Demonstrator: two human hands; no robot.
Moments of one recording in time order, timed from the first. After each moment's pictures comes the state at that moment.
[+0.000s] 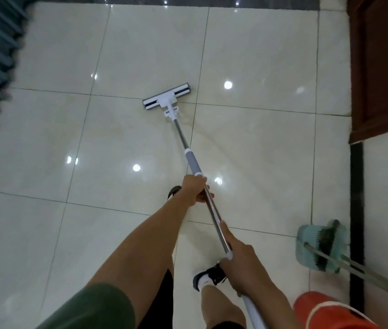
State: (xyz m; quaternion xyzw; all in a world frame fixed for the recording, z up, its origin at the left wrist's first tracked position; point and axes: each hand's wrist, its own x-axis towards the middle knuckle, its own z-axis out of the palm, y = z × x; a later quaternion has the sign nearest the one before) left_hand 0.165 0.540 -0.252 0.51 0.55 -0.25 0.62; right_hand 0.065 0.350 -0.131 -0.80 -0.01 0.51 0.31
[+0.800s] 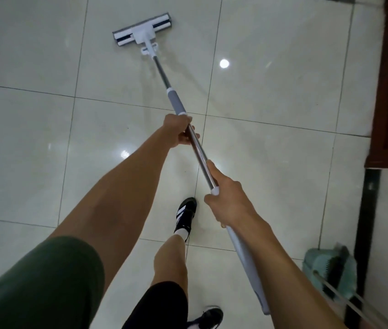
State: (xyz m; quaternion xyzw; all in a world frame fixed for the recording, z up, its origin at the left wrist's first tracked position) left_hand 0.479 0.825 -0.283 0.53 0.52 -0.23 0.62; right_hand 0.376 0.635 -0.166 -0.83 0.02 0.47 0.30
